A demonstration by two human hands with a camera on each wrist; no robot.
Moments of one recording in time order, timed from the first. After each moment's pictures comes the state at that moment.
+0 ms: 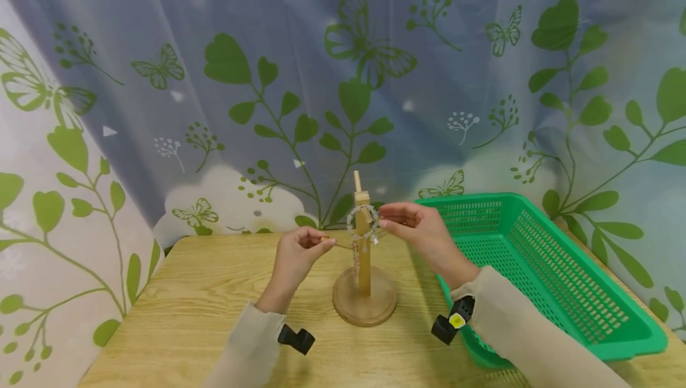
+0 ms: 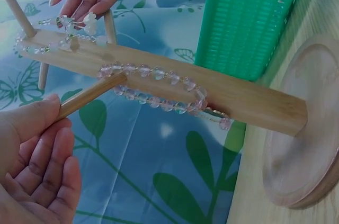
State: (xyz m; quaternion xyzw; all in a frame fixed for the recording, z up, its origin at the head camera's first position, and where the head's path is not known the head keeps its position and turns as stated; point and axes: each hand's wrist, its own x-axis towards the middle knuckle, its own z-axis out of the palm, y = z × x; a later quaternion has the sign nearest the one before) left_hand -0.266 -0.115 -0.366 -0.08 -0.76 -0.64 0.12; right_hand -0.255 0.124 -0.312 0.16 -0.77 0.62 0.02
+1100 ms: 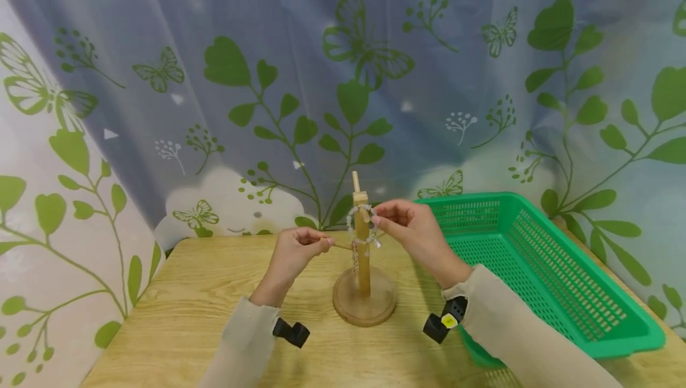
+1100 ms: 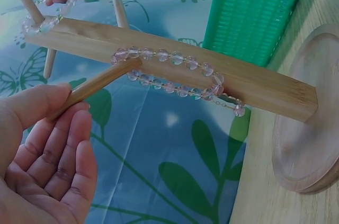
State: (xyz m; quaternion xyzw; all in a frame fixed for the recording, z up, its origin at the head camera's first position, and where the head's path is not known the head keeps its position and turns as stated) left_hand -0.270 -0.123 -0.356 -0.07 -0.76 -0.64 0.04; right_hand -0.247 0.113 -0.303 0.20 -0.79 0.58 0.06
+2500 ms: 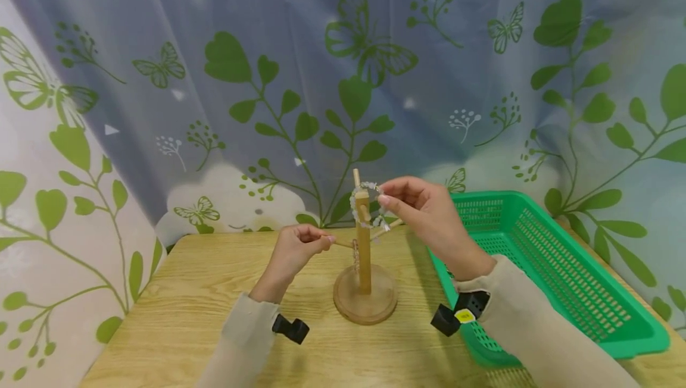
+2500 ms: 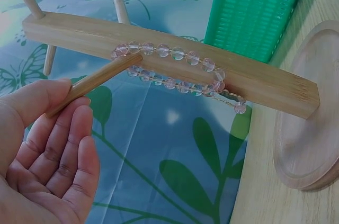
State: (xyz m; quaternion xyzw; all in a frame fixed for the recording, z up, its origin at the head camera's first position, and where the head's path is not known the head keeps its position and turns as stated) left_hand -0.270 -0.125 -0.355 -0.08 -0.76 -0.65 0.00; right_hand -0.229 0.120 -0.265 0.24 -0.75 0.61 0.09
